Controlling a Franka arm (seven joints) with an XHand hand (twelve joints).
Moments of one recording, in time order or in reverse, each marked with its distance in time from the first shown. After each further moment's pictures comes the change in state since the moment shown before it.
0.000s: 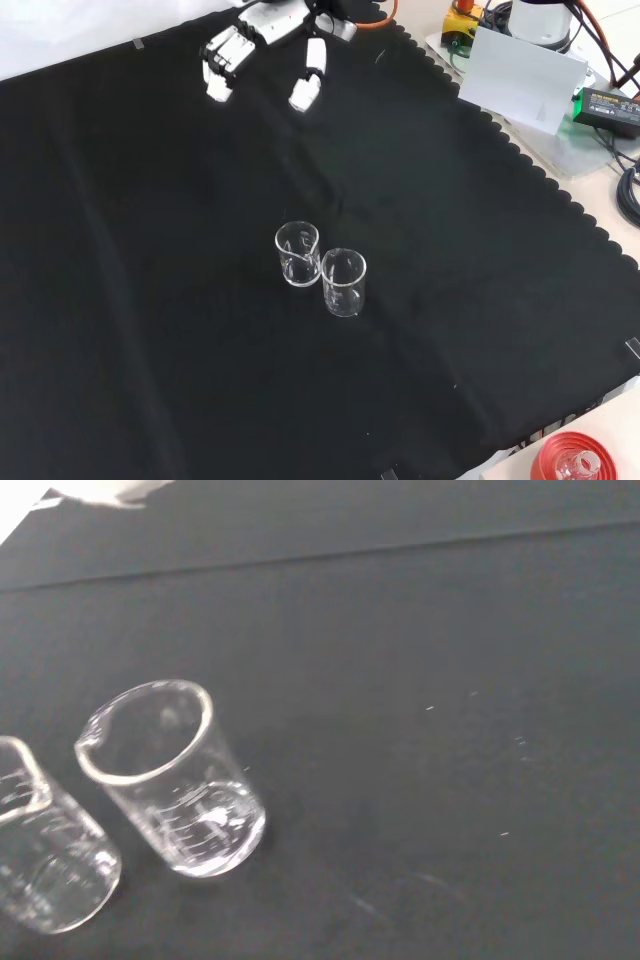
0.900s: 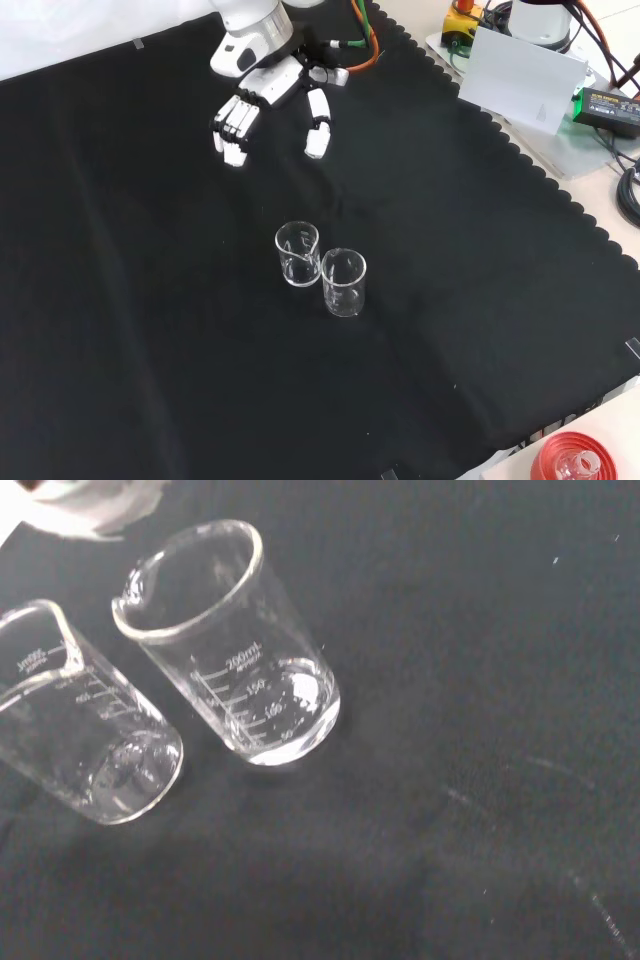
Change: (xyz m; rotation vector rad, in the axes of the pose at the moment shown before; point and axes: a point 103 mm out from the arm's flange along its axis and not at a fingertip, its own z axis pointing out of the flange) arm -0.003 0.027 0.082 0.112 0.135 -0.129
